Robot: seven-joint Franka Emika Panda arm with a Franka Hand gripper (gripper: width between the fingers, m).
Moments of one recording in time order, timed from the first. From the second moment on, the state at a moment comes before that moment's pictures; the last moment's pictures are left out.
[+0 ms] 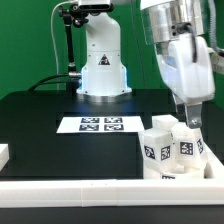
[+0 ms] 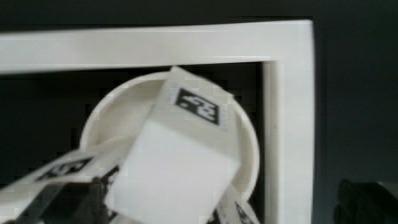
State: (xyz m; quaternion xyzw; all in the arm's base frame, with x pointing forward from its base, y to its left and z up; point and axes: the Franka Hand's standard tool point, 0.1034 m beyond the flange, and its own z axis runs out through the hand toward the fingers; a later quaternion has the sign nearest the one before) arm 0.632 0.088 0.105 -0.75 0.65 0.03 0.08
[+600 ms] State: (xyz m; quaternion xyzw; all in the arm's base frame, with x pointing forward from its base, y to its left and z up) arm 0.634 0.085 0.108 -0.88 0.47 0.01 0.07
